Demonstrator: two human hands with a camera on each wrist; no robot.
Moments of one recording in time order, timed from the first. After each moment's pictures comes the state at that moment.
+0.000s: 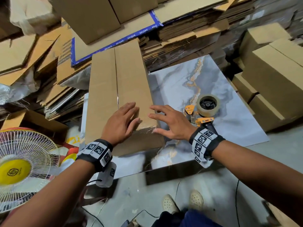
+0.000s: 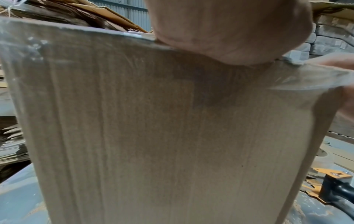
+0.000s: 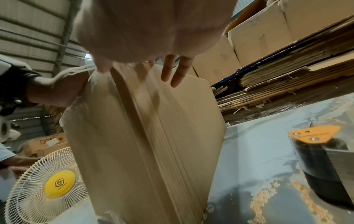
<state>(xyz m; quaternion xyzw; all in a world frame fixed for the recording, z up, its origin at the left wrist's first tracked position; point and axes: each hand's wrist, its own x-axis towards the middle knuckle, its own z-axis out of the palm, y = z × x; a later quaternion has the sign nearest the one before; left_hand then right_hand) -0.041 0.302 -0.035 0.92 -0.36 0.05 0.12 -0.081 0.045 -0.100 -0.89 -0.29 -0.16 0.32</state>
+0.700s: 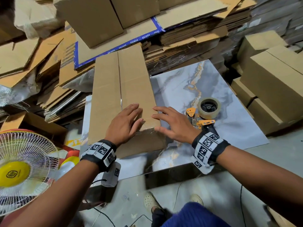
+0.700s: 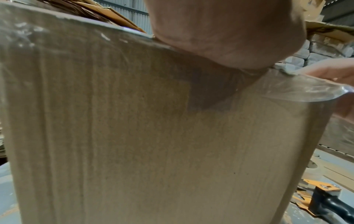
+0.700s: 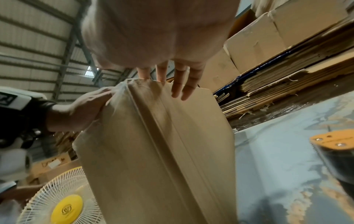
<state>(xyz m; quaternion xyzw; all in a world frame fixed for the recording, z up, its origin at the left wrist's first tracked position) -0.041 0.302 -0.035 0.92 -0.36 0.05 0.13 -0.092 0.054 -0.081 -0.90 -0.23 -0.14 0.35</state>
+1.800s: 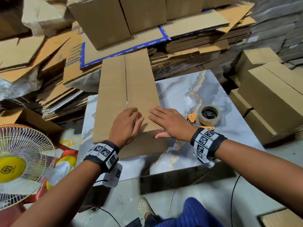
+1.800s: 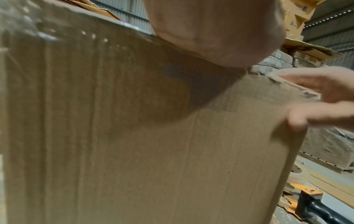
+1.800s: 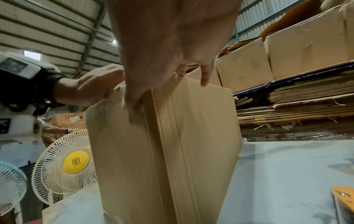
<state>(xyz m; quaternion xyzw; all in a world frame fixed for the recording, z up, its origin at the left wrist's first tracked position) -0.049 0.308 -0.029 0.93 -0.33 0.11 0.13 -0.067 0.067 -0.073 -0.93 -0.34 -0.12 0.11</state>
